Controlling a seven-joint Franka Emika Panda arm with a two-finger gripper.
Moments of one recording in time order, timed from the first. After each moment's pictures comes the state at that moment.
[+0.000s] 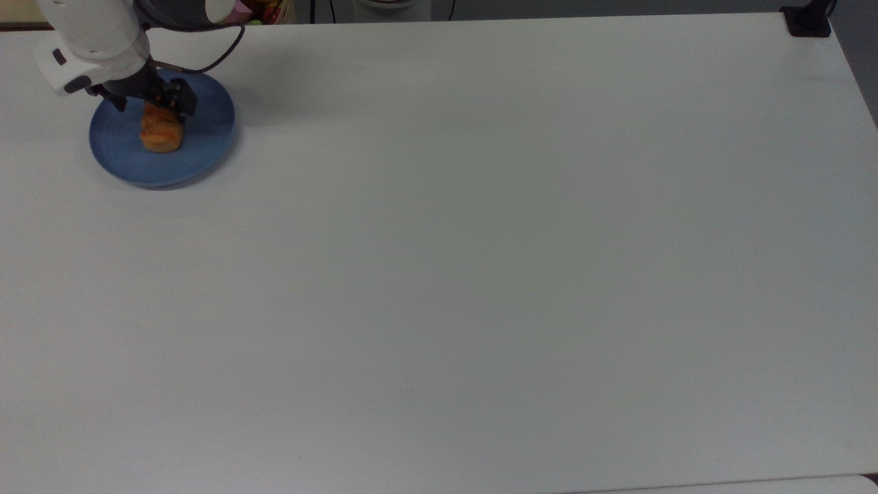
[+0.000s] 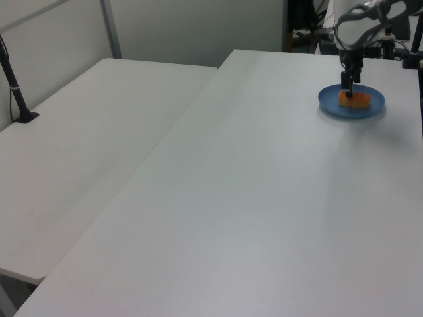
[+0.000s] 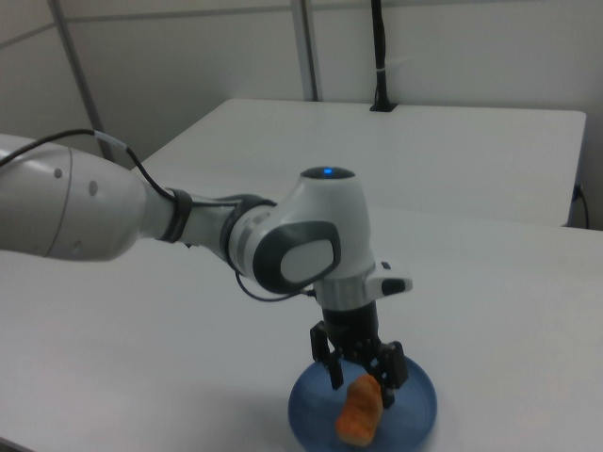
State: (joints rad) arm -0.02 0.33 -0.47 -1.90 -0.07 2.13 -0.35
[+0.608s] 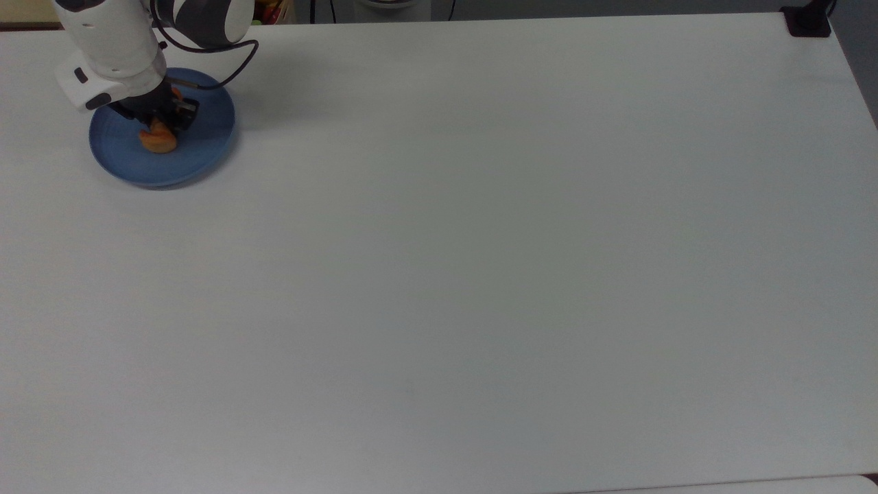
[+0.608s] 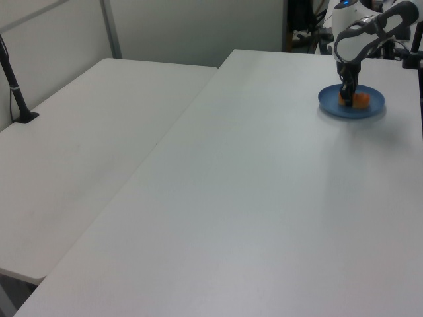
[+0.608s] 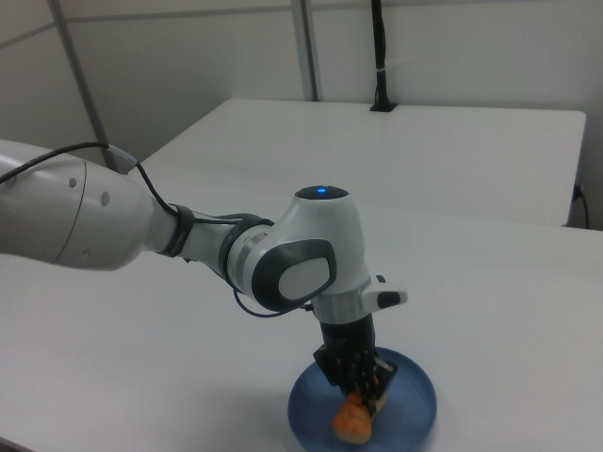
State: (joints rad) arm -0.01 0.35 -0.47 -1.95 -0.07 2.22 -0.35
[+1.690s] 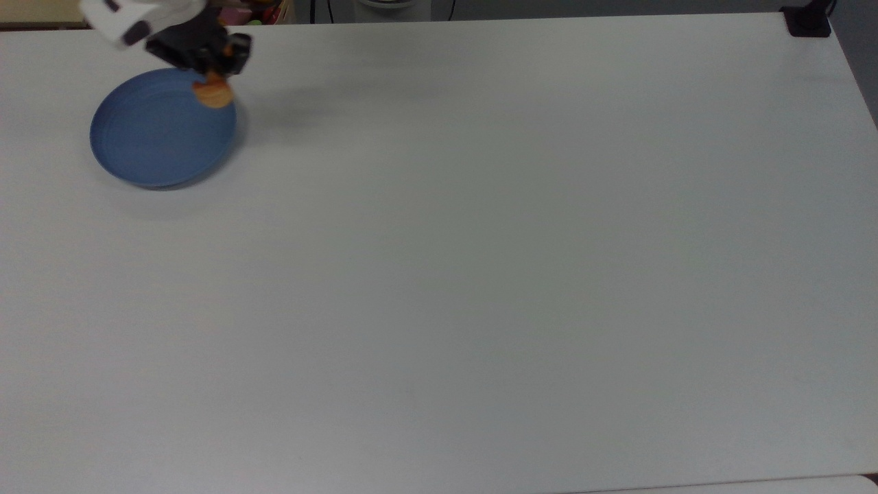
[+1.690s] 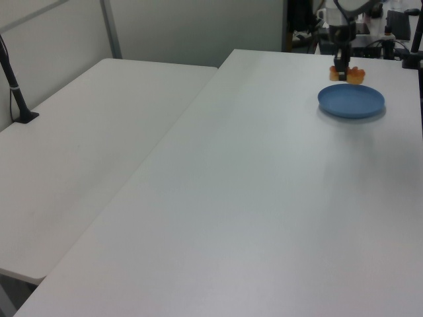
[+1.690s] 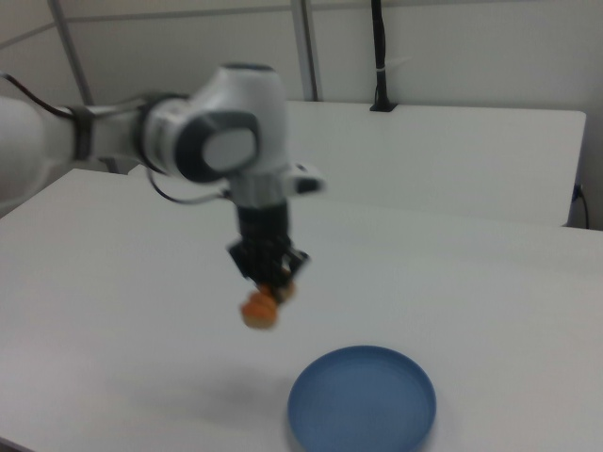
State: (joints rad) arm 0.01 0.11 -0.25 -1.82 -0.05 1.79 -0.27
